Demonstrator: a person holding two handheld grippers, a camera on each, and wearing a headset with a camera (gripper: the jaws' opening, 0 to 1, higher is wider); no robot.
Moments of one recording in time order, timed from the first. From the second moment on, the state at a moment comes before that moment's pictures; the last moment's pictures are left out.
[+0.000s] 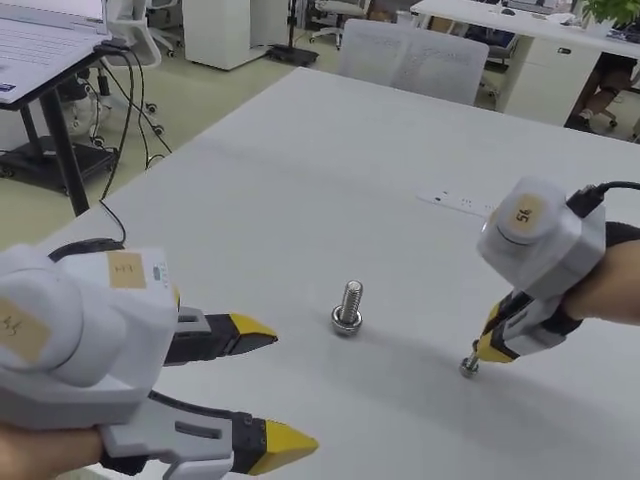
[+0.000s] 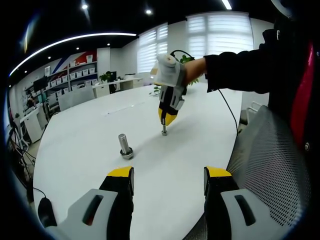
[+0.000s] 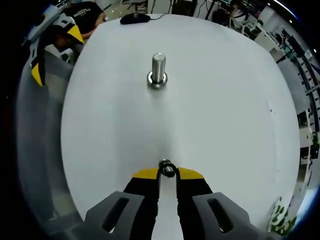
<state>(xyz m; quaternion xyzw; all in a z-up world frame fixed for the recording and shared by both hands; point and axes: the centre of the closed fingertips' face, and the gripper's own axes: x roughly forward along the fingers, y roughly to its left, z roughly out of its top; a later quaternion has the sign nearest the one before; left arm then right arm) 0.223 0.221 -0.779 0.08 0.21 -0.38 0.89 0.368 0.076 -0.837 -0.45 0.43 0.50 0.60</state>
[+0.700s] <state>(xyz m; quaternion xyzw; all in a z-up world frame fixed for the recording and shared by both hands) 0.221 0.224 -0.781 0.08 0.22 -0.38 0.89 0.369 0.075 -0.862 -0.45 0.45 0.50 0.59</state>
